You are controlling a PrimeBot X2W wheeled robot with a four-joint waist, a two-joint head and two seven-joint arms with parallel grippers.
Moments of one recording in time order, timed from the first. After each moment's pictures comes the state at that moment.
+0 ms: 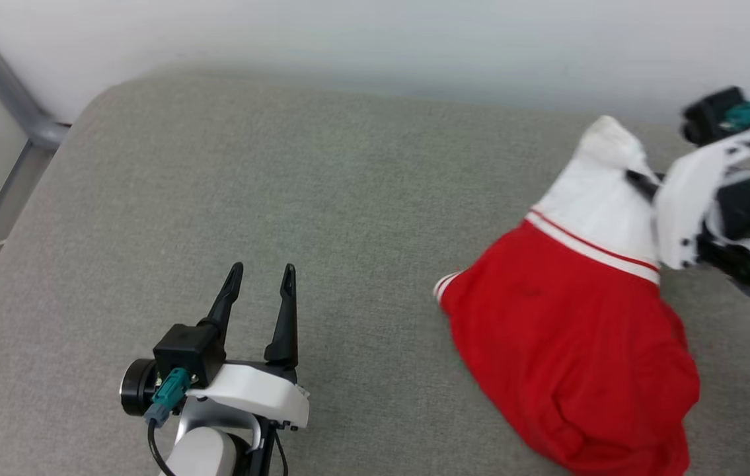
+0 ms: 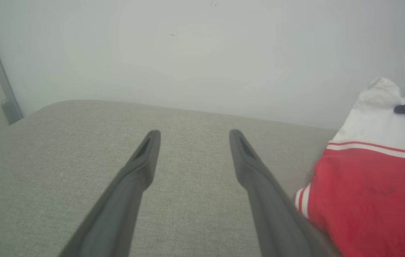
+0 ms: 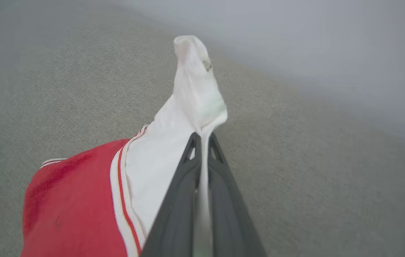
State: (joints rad) left arm -0.18 0.11 -0.26 0.16 -0.31 0.08 -0.26; right arm -0.90 -0.49 0.69 0.70 0.76 0.13 0.34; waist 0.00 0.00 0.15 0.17
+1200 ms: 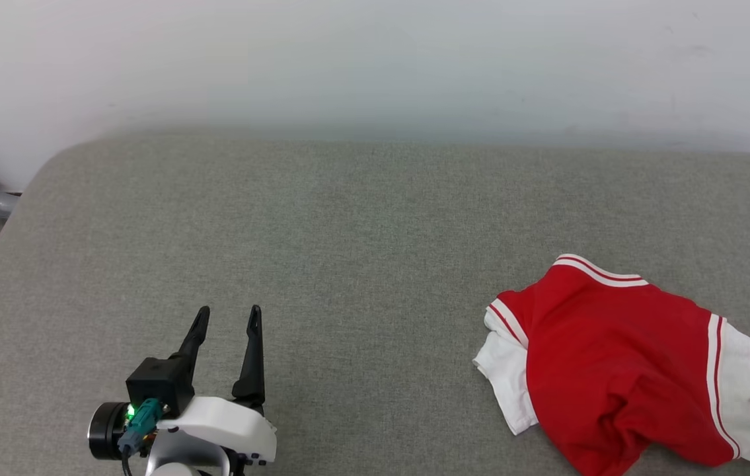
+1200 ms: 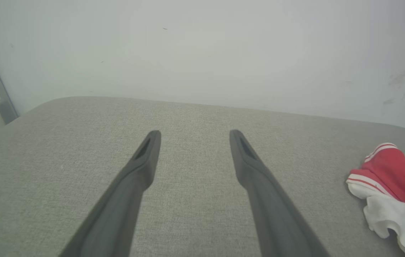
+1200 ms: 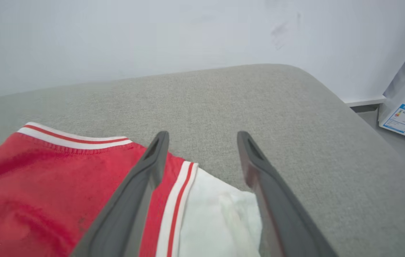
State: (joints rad) left arm -0.08 0.17 -0.23 0.15 -0.33 0.11 -0.23; right arm -0.32 -0.40 -0.06 0.79 0.41 0.13 -0.26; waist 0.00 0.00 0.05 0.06
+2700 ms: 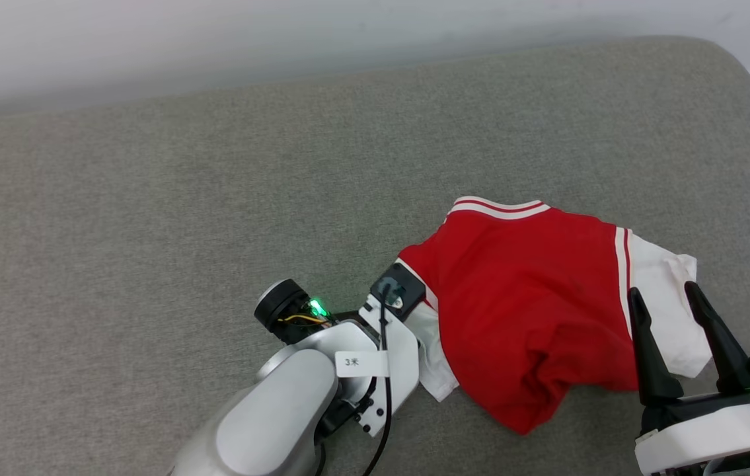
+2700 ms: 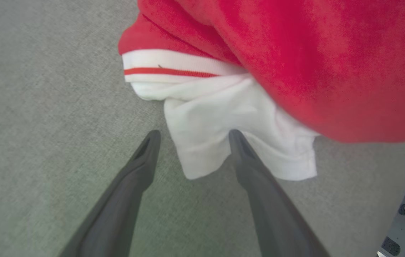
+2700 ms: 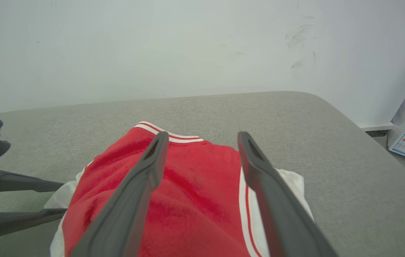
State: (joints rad) left arm -0.56 0.16 -0.72 0.39 -0.30 -0.13 0.51; right arm 0.08 -0.05 -0.05 -0.24 0.16 0.13 -0.01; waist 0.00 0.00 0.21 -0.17
